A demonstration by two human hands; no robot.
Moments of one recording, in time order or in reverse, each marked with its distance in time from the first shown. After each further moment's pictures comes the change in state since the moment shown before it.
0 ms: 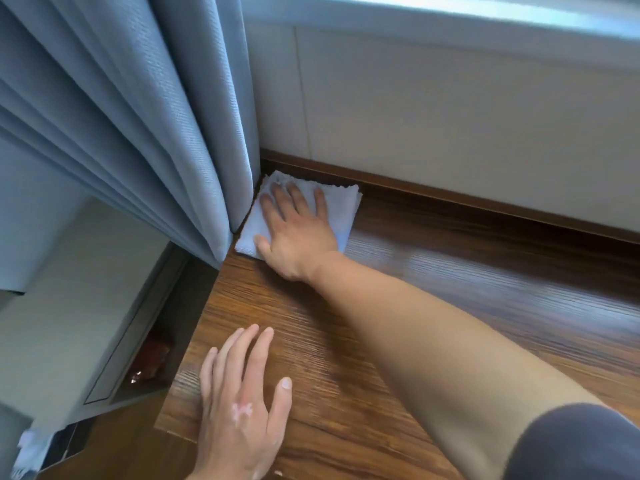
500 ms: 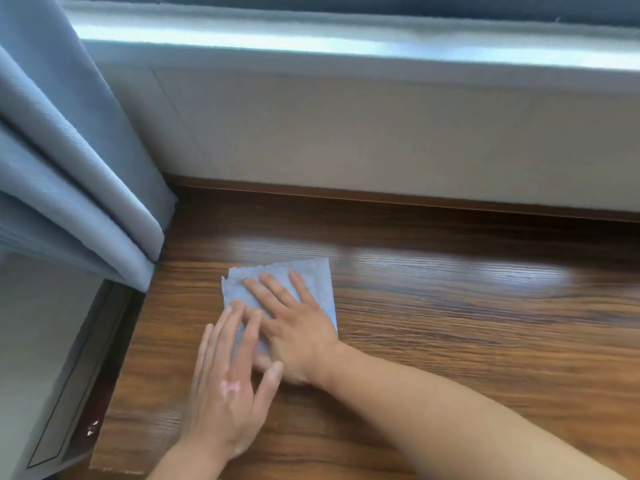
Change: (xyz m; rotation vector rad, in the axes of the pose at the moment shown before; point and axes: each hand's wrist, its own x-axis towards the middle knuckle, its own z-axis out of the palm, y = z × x) left_hand 0.031 0.057 0.018 -0.031 -0.059 0.342; right_hand -0.169 0.043 0.021 -0.001 -0.082 -0.137
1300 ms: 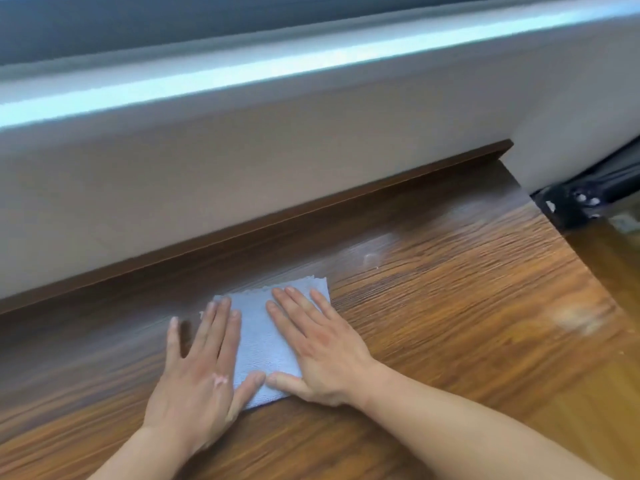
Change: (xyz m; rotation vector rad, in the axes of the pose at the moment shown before) left_hand 0.142 0.260 0.178 0.481 -0.369 0.583; right_hand -0.328 0.261 -0.012 0.066 0.195 0.507
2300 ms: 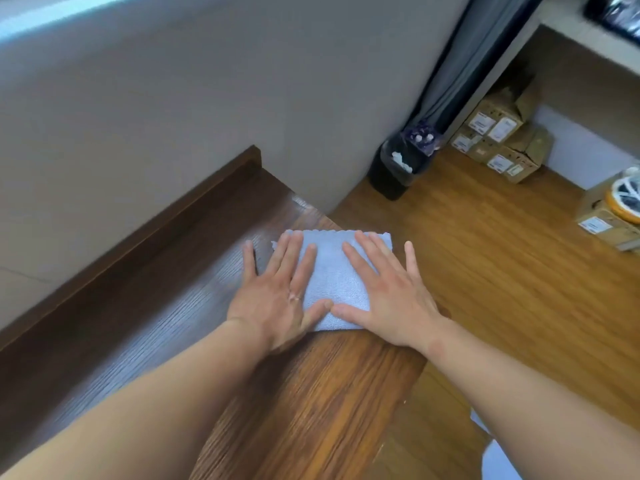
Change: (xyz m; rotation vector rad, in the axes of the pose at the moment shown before) left_hand 0.329 0.373 -0.060 0.089 -0.152 0.595; right_hand -0.243 0.342 -0.066 -0.006 0.091 0.856
